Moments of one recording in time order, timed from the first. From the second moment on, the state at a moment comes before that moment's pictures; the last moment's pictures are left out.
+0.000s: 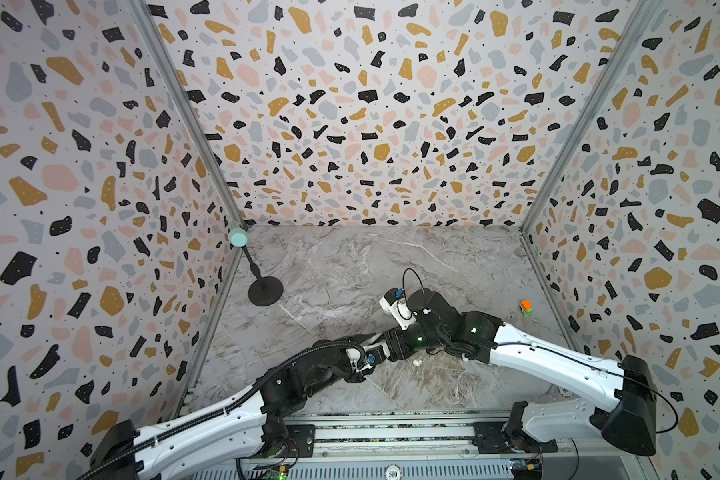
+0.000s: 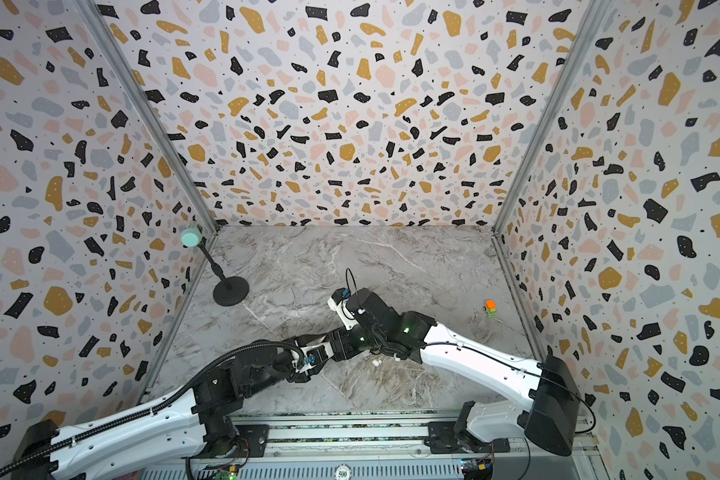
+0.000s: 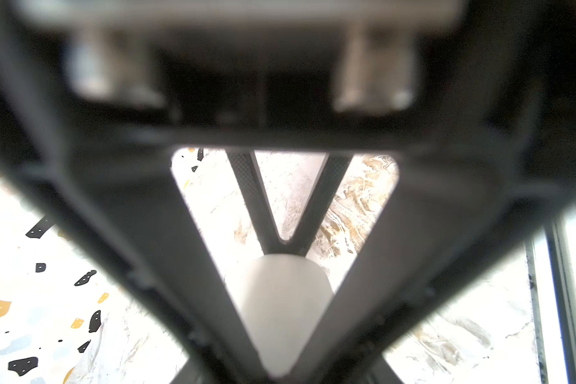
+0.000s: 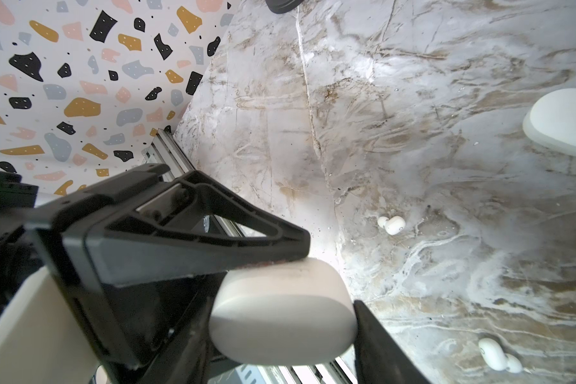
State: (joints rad) left arm -1.03 0.76 0.43 -0.01 -0.08 0.52; right arm 1.02 1.30 1.08 -0.50 -0.28 0.55
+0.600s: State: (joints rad) left arm -1.03 0.75 0.43 -0.02 -0.09 0.53; right arm 1.03 1.30 1.08 -0.50 -0.29 0.55
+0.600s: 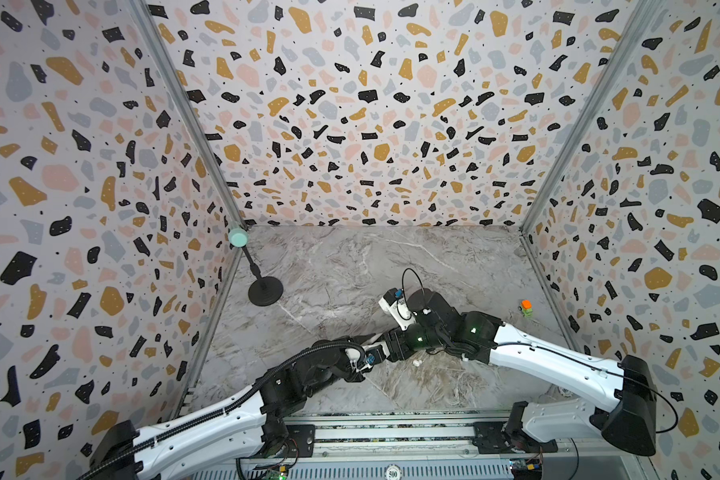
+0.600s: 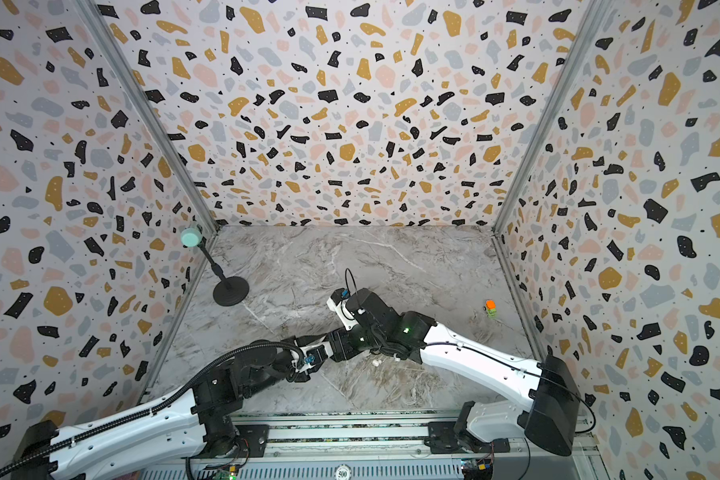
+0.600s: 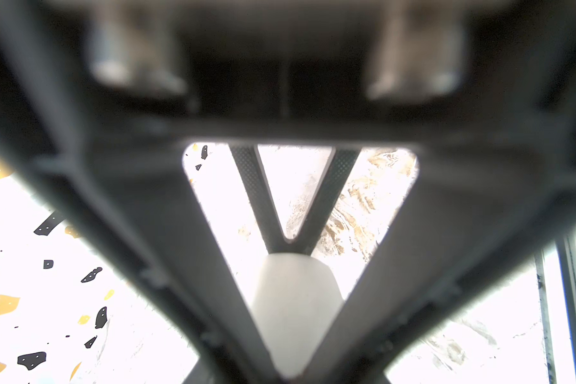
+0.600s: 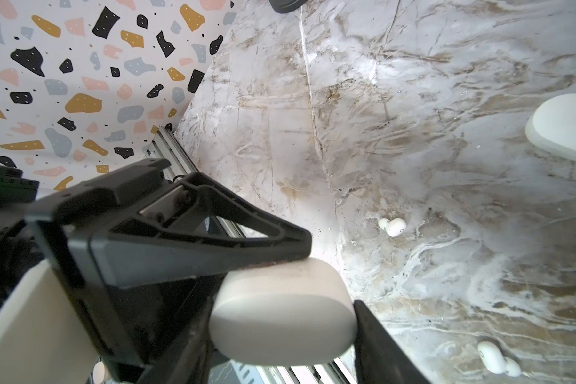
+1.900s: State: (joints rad) left arm -1.04 0.72 0.43 0.01 -0.08 0.55; right arm 1.04 1.30 1.07 -0.48 -0.30 0.56
